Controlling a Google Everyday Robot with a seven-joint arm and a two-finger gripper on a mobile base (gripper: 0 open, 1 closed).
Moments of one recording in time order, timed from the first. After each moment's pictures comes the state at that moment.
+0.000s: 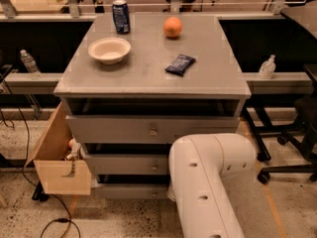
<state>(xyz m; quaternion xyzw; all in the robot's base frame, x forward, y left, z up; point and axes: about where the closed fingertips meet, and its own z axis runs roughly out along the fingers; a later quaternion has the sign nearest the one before) 0.620 -0.063 0.173 -0.59 0.78 -0.01 0.22</state>
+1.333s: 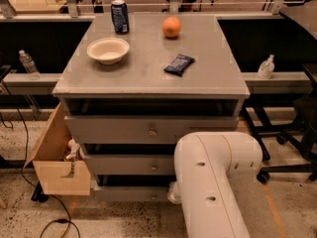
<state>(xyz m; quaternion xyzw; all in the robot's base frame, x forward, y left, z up) 0.603 -0.067 0.190 -0.58 0.78 0.00 0.23</state>
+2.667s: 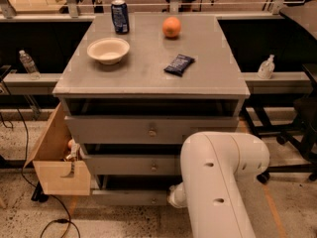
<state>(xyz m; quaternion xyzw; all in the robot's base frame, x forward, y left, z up) 0.588 -0.071 0.197 -0.57 0.79 -0.01 0.24</state>
